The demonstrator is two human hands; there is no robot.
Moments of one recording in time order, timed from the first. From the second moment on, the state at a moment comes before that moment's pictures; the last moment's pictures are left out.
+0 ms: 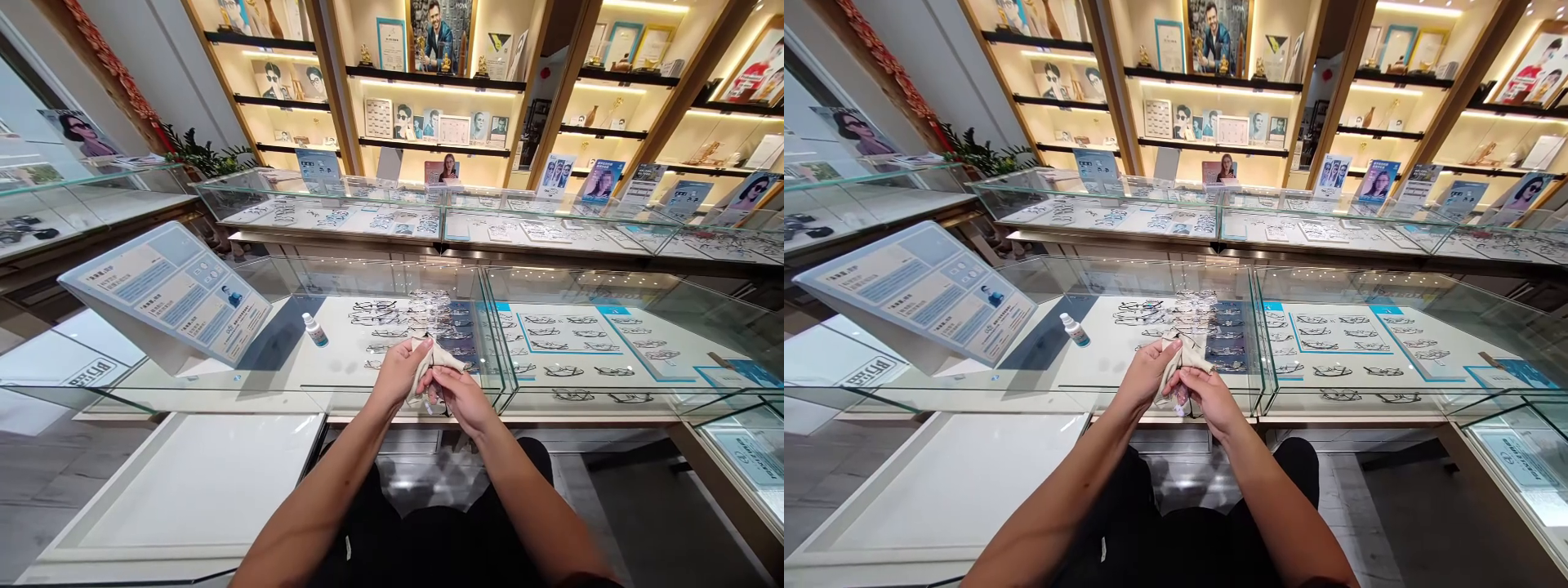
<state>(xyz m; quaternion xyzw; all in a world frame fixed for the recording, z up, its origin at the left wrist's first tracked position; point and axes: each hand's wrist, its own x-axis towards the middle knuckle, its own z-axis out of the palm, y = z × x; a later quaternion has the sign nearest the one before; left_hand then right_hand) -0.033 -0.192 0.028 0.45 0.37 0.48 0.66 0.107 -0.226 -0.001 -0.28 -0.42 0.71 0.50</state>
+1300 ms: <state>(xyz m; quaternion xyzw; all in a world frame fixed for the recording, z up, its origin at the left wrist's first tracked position) -0.042 -0.197 0.013 0.38 0.30 0.39 0.78 0.111 -0.208 0.002 -0.33 -0.31 0.64 0.62</state>
